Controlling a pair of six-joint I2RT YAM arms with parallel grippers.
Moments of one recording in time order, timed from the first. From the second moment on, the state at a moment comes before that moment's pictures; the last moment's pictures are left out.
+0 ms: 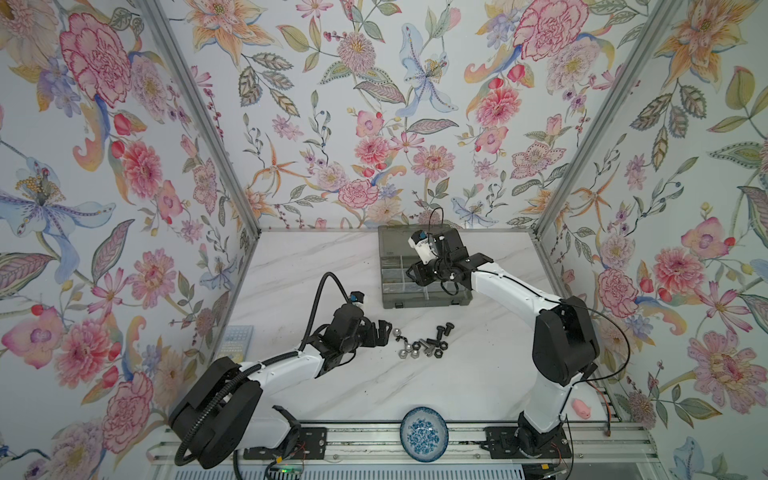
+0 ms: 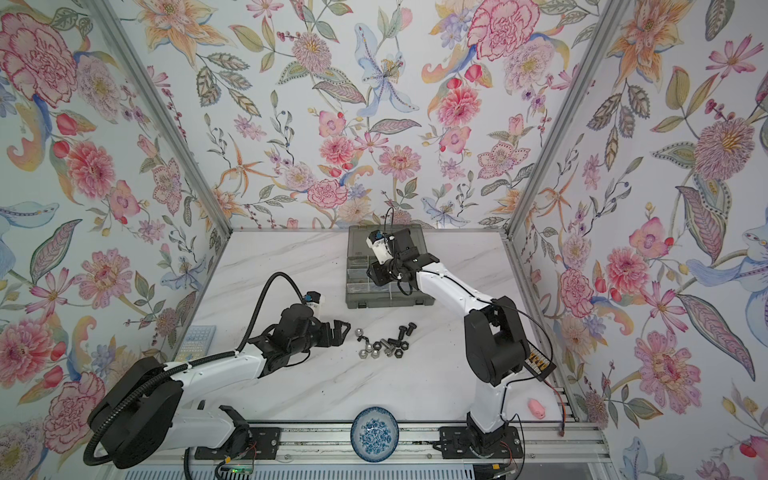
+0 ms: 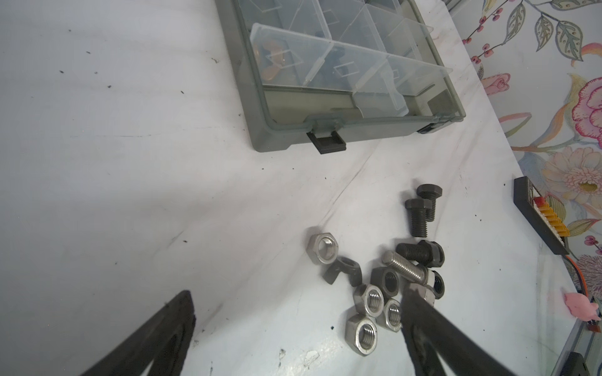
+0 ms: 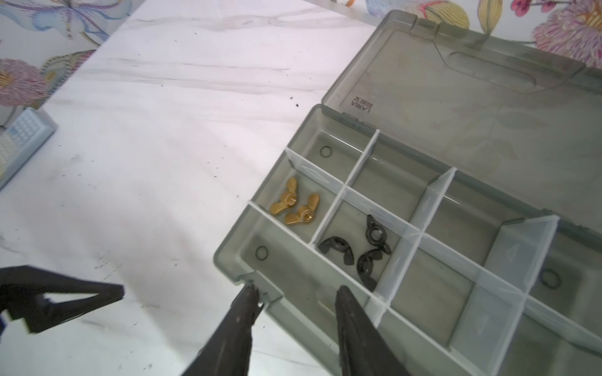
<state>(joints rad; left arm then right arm) -0.65 1.33 0.53 0.14 0.05 -0.58 0.54 1.79 1.43 -0.40 -0.25 0.00</state>
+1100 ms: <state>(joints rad) -0.60 1.21 0.48 0.06 0.02 -0.57 0.80 1.74 1.08 -0.44 -0.20 -0.02</state>
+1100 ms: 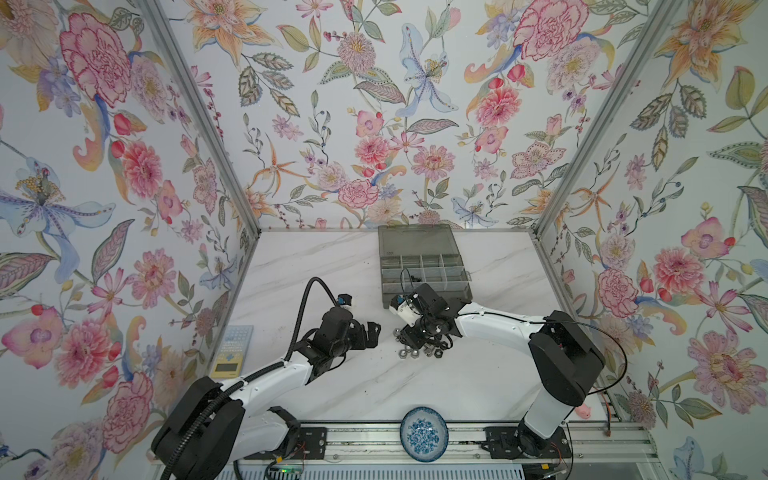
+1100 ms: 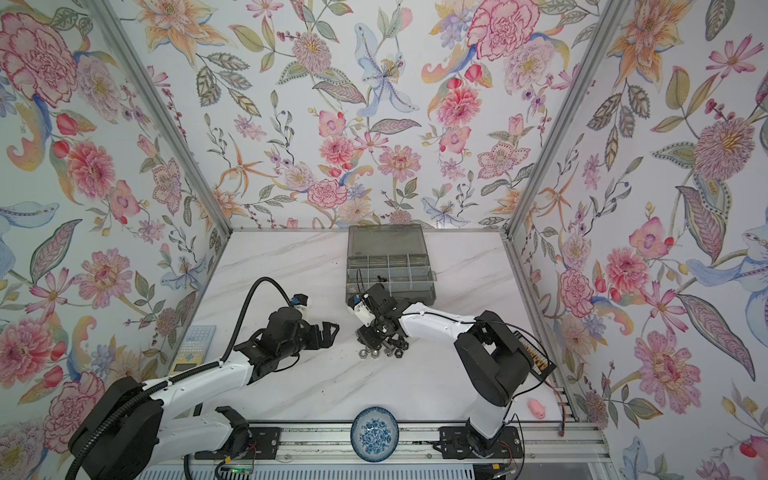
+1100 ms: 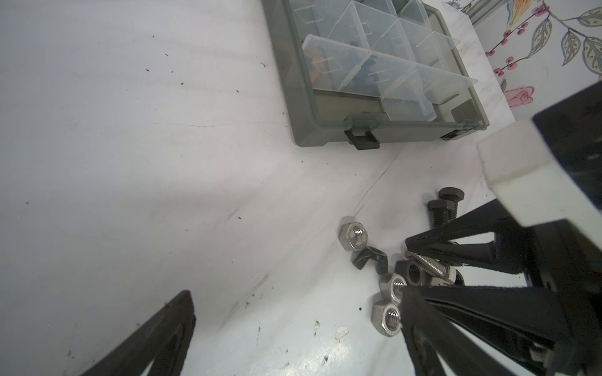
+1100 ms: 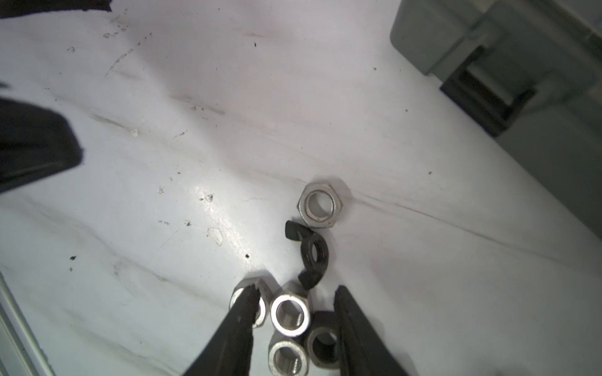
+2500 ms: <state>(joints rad) -0.60 1.23 0.46 0.08 0.02 -0.58 0.80 1.86 1.11 -0.37 -0.19 -0.03</state>
